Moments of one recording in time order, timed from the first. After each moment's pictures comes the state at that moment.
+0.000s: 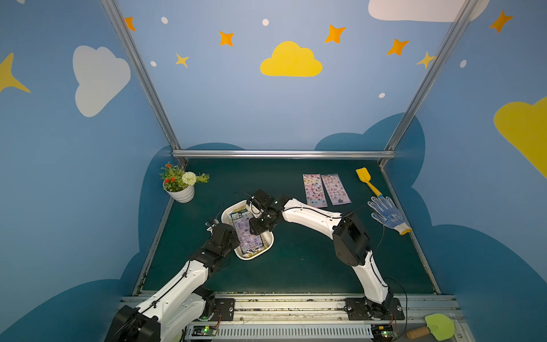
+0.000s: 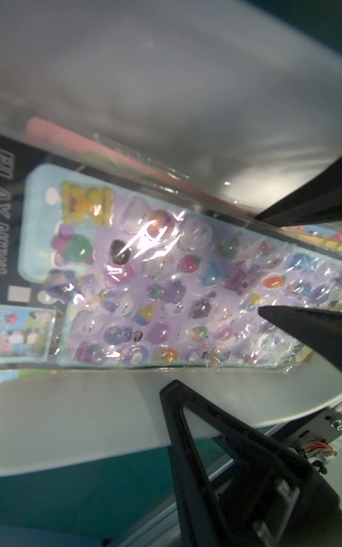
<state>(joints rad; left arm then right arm) -0.37 0.92 0.35 -0.25 -0.19 -0.94 1.01 2.21 1.87 -0.80 -0.24 0.39</state>
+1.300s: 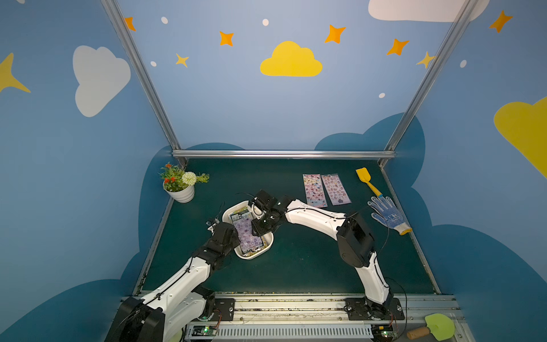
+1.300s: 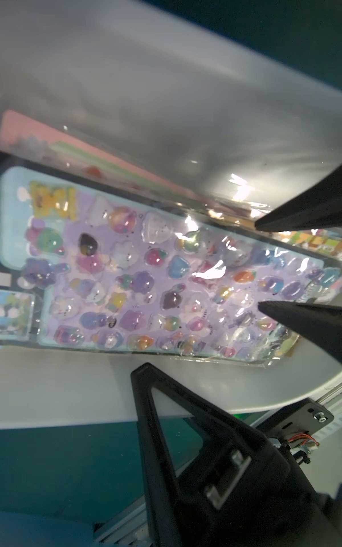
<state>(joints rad) -0.37 0.98 0.35 -0.21 -0.20 -0.94 1.01 2.15 1.79 -0.77 -0.26 0.39</state>
